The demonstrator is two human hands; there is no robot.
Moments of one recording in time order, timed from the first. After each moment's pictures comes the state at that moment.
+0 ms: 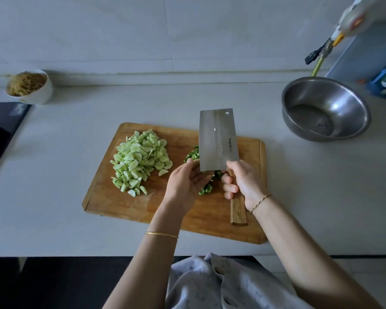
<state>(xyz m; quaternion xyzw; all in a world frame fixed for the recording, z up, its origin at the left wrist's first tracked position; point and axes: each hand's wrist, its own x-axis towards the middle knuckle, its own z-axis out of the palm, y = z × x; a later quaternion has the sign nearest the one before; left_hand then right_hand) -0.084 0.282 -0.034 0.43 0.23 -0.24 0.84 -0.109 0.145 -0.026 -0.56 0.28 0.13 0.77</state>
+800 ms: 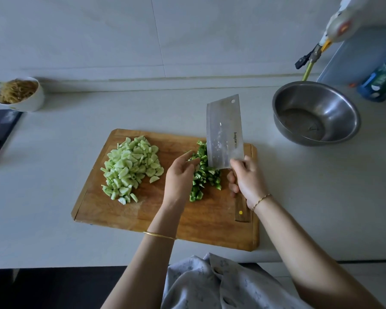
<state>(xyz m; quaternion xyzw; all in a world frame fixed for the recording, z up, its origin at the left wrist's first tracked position) -0.072 0.266 -0.041 0.74 0.09 -0.11 0.66 -0.101 0.115 -0.033 -0.67 0.27 0.02 0.69</state>
